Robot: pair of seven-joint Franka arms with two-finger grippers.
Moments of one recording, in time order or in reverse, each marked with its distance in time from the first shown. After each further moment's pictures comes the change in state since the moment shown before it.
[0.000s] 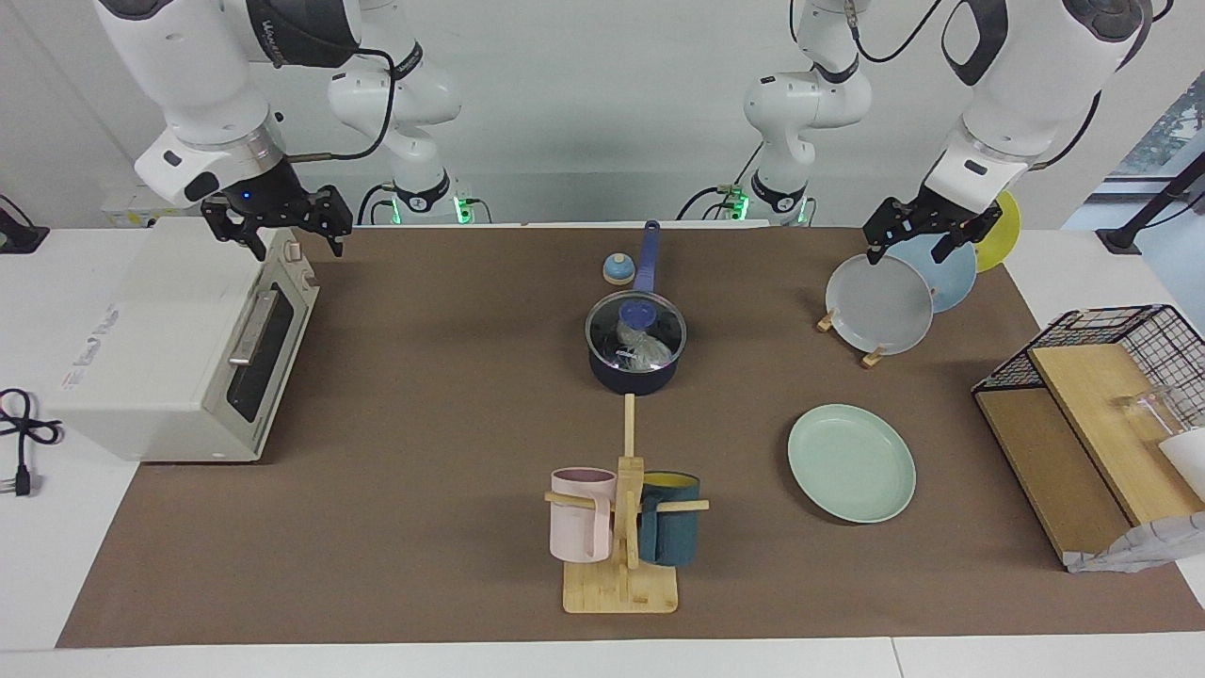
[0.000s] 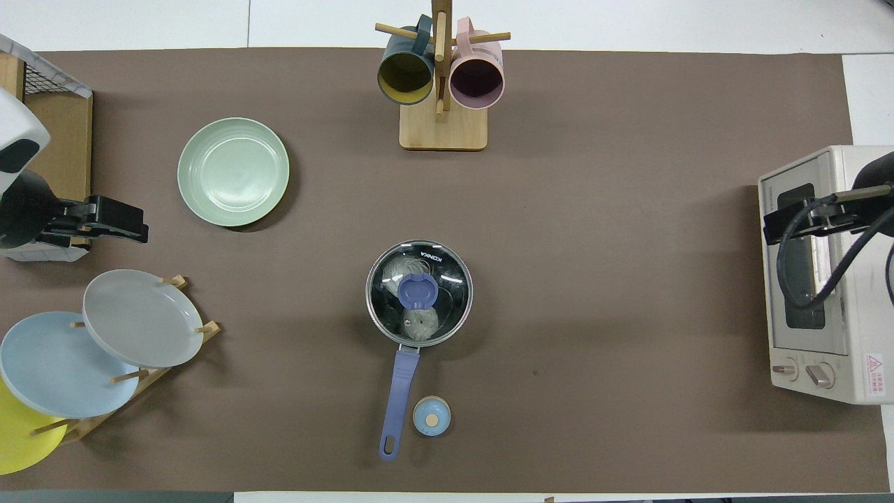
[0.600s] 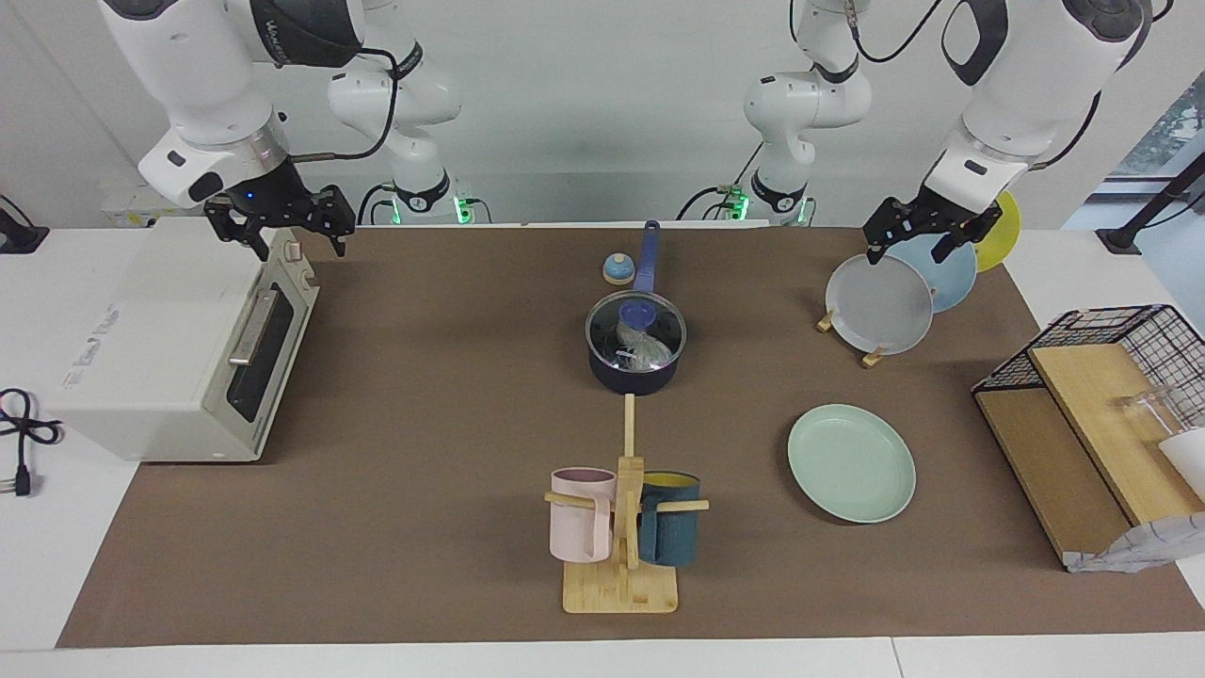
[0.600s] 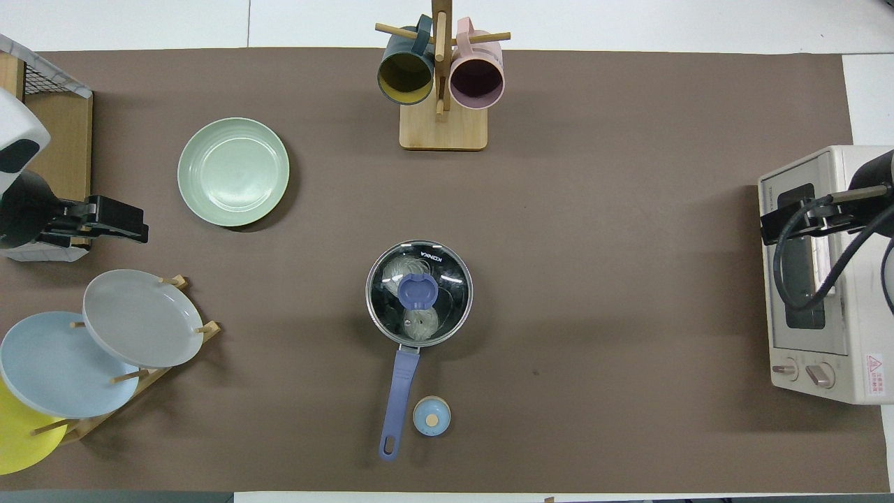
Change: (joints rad) left arm 0.000 0.000 0.000 0.000 0.000 0.000 0.000; right arm 0.009 0.001 0.002 0.000 0.001 0.000 0.000
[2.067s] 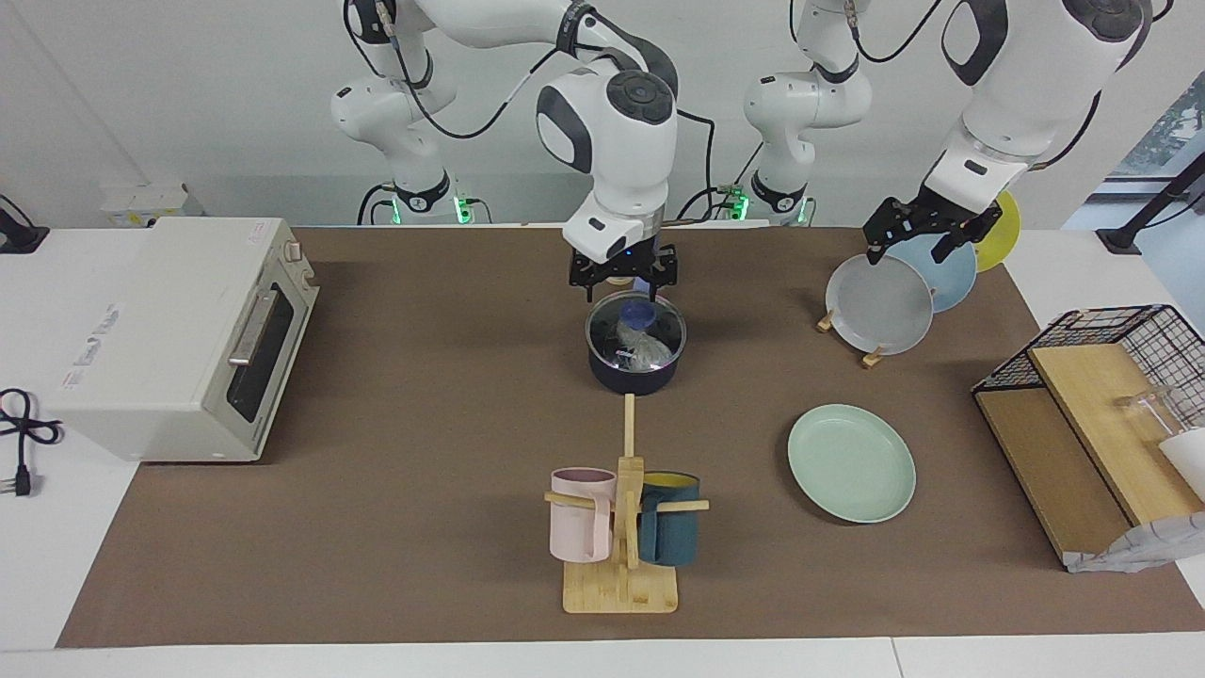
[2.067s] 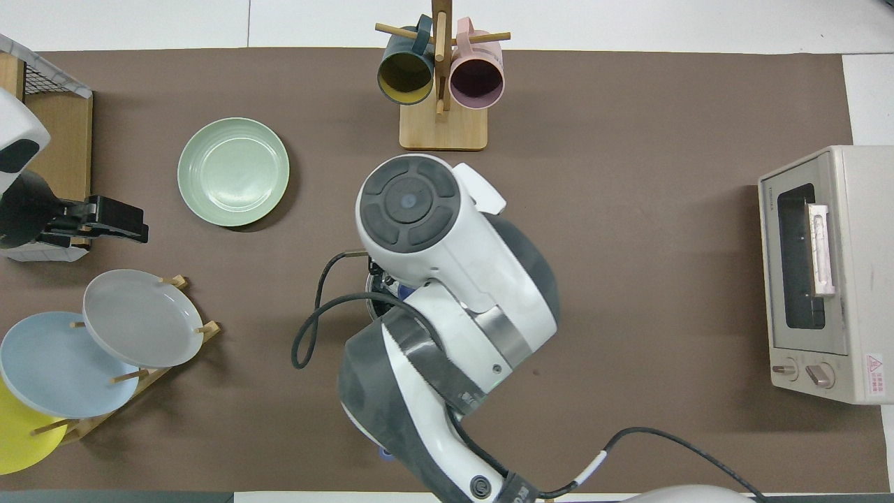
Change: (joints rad) left arm 0.000 0.000 0.000 0.000 0.000 0.000 0.000; right arm 0.641 0.387 0.022 0.160 0.076 0.280 0.758
